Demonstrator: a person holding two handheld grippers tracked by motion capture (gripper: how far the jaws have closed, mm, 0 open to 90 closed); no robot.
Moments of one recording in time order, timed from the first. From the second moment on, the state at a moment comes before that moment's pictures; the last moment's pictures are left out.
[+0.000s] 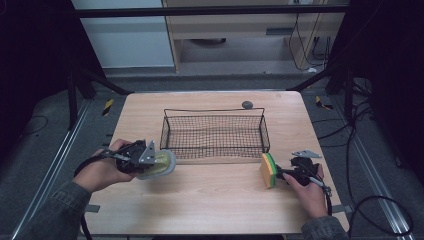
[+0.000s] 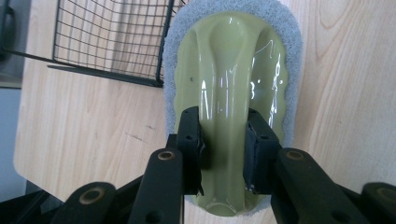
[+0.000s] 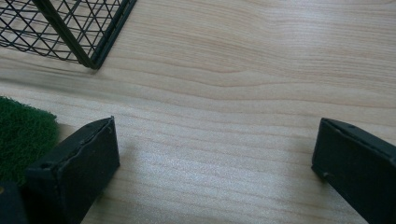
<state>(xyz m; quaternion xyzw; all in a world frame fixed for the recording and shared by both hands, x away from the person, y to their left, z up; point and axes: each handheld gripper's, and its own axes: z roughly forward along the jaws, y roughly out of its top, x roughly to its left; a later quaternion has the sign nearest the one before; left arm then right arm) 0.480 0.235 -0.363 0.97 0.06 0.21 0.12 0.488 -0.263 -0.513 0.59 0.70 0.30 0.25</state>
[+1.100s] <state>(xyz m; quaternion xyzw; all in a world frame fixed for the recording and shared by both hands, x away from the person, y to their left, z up) 0.509 0.199 -0.296 0.94 0.03 0.31 0.11 0.488 -0.263 -0.513 0.59 0.70 0.30 0.25</state>
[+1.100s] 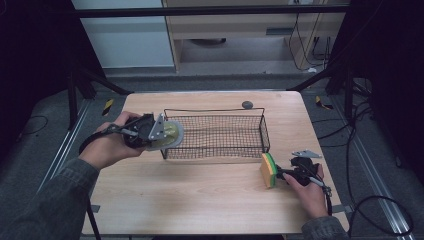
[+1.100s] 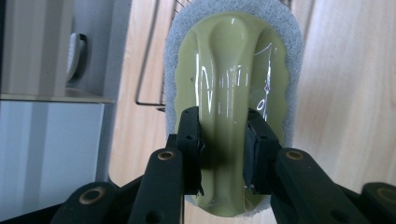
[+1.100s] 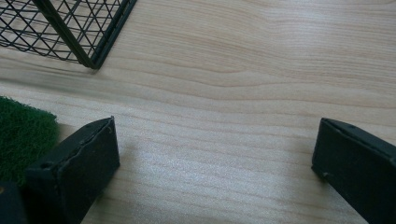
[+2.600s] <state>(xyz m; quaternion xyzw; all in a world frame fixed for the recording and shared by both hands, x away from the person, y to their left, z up) 0.579 0.153 -0.310 0.94 0.02 0.32 0.09 0.490 -0.264 -0.513 0.58 0.71 0.30 0.26</state>
